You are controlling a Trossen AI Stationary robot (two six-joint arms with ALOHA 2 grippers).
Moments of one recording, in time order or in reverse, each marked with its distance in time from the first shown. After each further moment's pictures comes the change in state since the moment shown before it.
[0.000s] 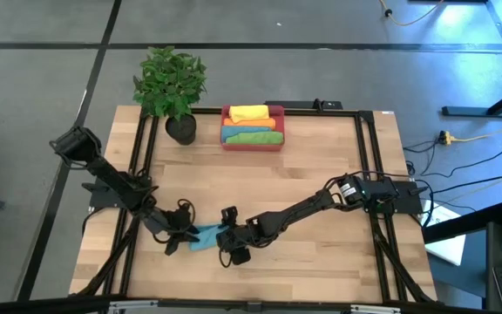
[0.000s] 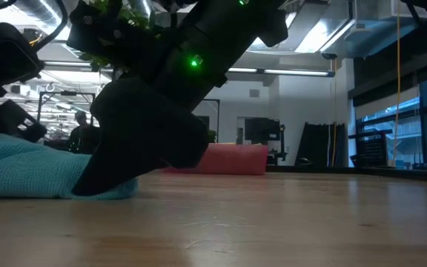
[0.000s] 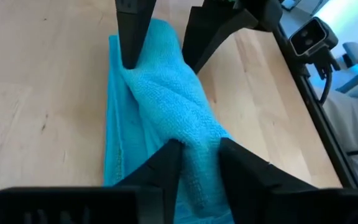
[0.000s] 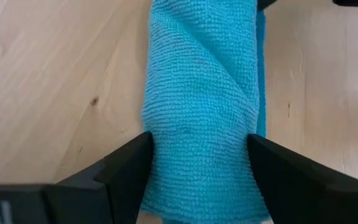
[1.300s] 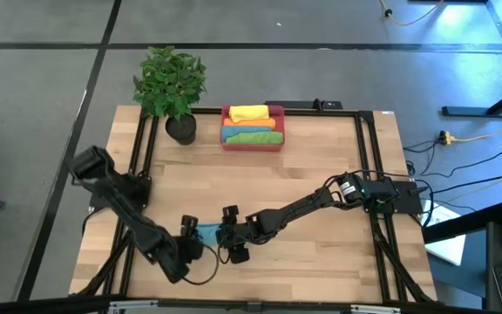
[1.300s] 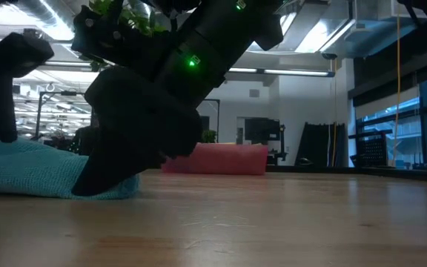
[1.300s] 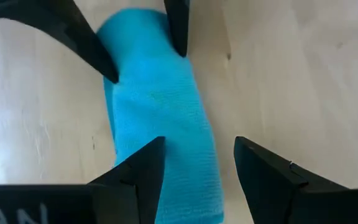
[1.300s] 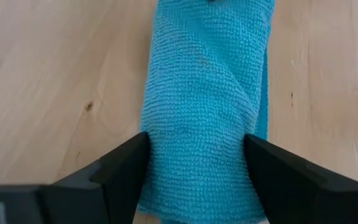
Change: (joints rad) left arm -0.120 0.284 0.756 -1.211 -0.172 0.148; right arm -0.018 0.000 -0.004 -0.005 -0.053 0.086
